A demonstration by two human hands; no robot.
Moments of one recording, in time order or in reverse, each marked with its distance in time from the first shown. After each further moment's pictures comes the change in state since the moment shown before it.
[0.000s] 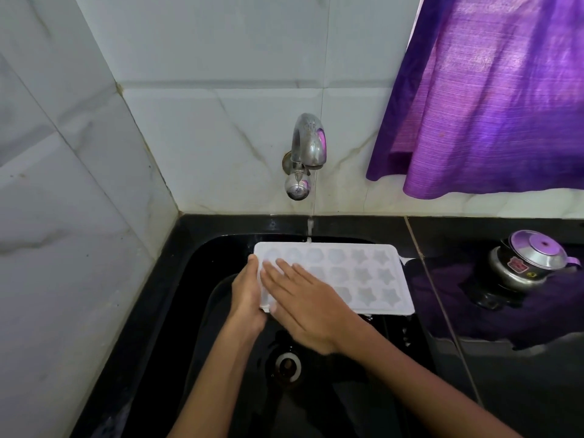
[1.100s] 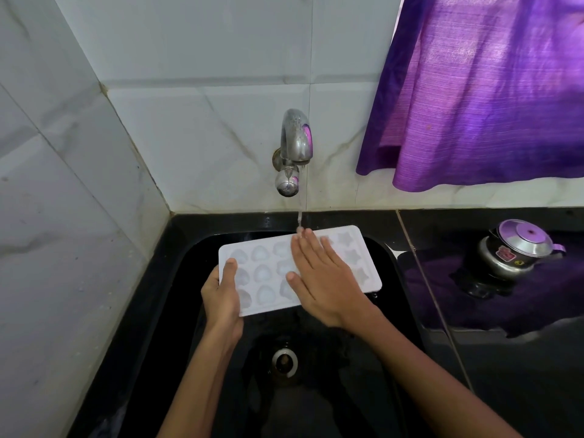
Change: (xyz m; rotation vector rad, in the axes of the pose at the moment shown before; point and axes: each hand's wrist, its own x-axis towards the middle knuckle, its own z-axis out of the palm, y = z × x) left_hand -0.019 0.003 -0.014 0.051 0.185 0.287; right_hand -0.003 0.029 -0.006 -0.067 0.089 0.279
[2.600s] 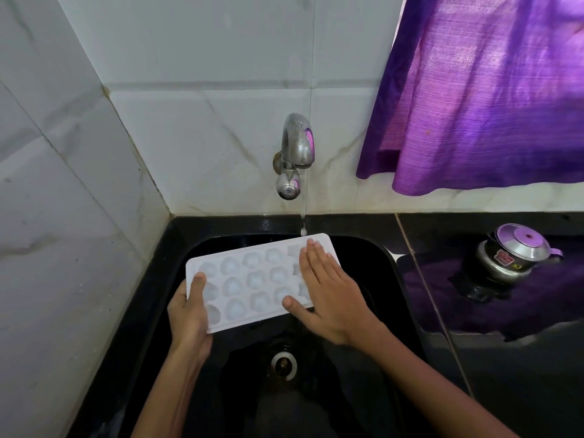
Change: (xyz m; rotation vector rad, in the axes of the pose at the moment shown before) left_hand 0.012 0.004 -0.045 0.019 0.053 -0.001; right_hand -0.017 -0.001 0.002 0.017 -0.041 0.049
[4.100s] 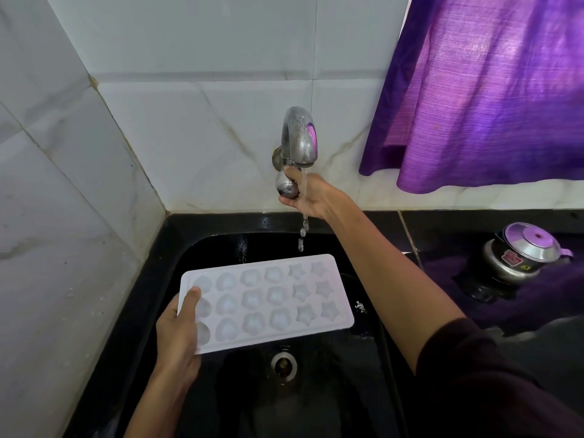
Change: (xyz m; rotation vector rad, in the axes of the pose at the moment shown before) left_hand -0.013 0.005 -0.011 0.089 -0.015 -0.059; right_hand 0.171 0.017 -0.073 1.699 -0.002 0.573
